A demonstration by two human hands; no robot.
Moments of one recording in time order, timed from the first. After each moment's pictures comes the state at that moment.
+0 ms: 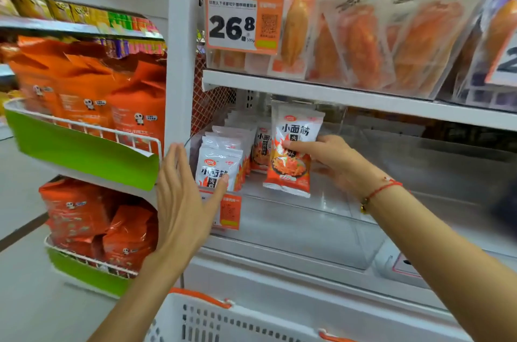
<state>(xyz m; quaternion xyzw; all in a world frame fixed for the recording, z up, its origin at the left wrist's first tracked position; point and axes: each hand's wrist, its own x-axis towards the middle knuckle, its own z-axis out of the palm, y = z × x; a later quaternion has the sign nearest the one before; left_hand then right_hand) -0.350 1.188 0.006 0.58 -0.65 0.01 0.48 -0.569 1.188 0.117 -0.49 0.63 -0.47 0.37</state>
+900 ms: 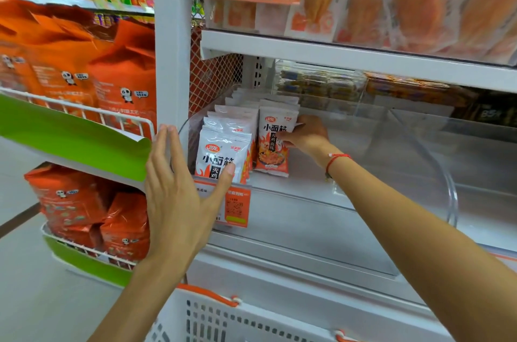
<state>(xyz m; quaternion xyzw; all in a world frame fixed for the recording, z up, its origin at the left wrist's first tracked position) -0.348 1.181 -0.005 0.60 -0.65 0.03 0.47 -0.573 1.041 0.041 -0.54 0.68 -0.43 0.25</state>
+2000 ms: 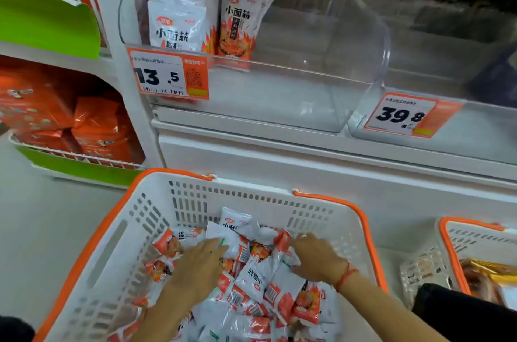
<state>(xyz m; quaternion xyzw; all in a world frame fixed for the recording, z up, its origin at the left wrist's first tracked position) -0.353 1.341 -0.237 0.48 -0.85 -0.19 -0.13 -0.606 1.379 -0.207 -0.68 0.66 0.22 0.21</state>
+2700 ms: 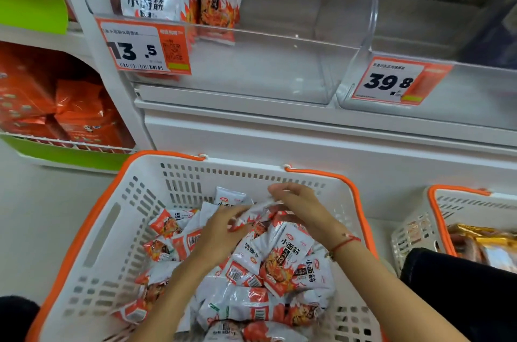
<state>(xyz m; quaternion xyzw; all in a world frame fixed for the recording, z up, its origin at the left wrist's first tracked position) -0.397 1.353 -0.198 0.50 -0.68 -0.52 0.17 -0.578 1.370 -0.144 -0.30 0.67 -0.38 0.56</state>
